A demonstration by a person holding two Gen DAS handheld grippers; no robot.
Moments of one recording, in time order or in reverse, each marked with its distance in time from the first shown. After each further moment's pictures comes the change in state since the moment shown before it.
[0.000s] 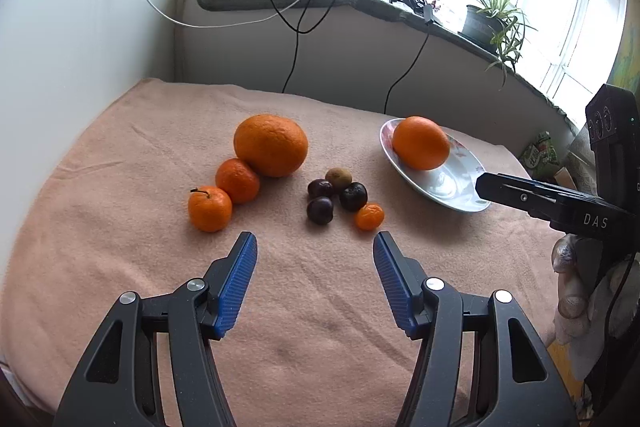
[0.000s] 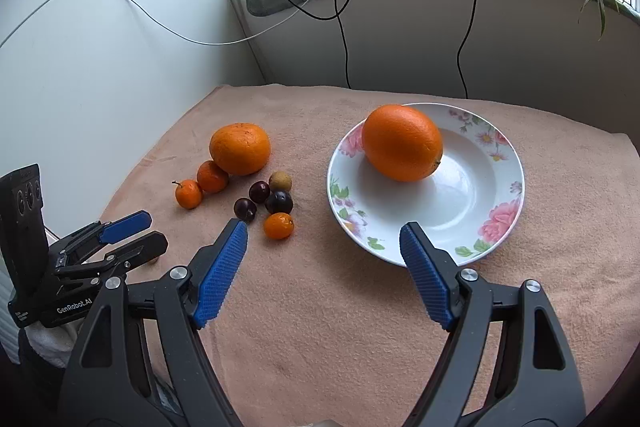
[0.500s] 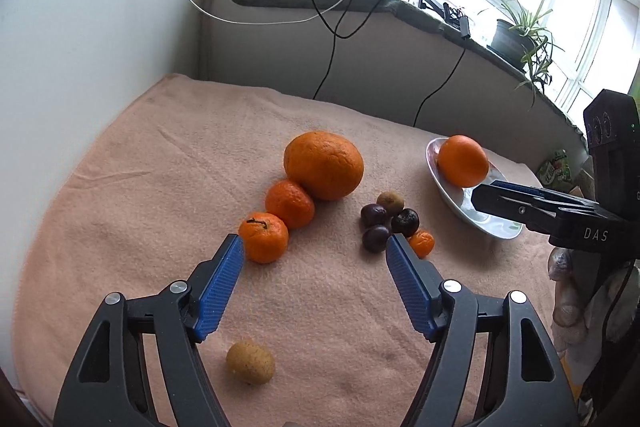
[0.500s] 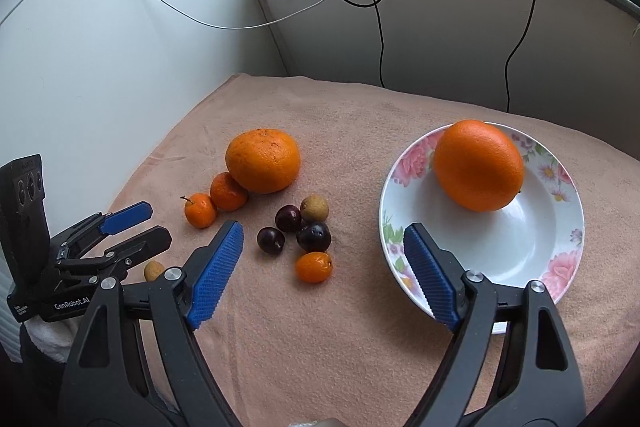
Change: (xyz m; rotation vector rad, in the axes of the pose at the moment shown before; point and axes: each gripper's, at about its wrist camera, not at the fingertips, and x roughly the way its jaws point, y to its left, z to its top) left arm 0.014 0.039 0.022 -0.038 0.013 0.019; right arm 0.052 0.031 0.032 -0.044 0.064 0.046
